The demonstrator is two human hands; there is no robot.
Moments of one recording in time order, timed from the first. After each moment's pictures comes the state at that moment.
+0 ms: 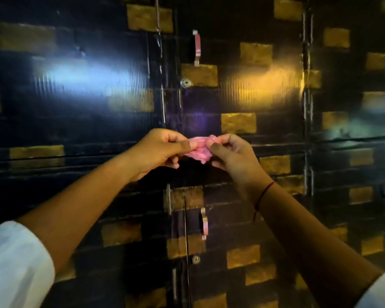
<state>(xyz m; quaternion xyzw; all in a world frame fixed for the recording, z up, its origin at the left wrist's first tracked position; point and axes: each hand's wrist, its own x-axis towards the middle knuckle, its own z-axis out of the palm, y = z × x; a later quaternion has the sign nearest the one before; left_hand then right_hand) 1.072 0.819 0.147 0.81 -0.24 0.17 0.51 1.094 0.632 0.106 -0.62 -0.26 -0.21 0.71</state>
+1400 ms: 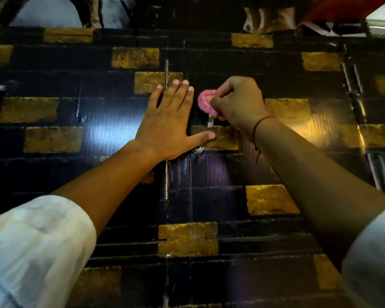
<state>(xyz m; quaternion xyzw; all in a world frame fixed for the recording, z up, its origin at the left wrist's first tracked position) 1.182 0.824 0.325 0.74 -0.06 0.63 -0.23 1.193 0.647 0.353 -0.65 -0.30 -0.50 0.49</state>
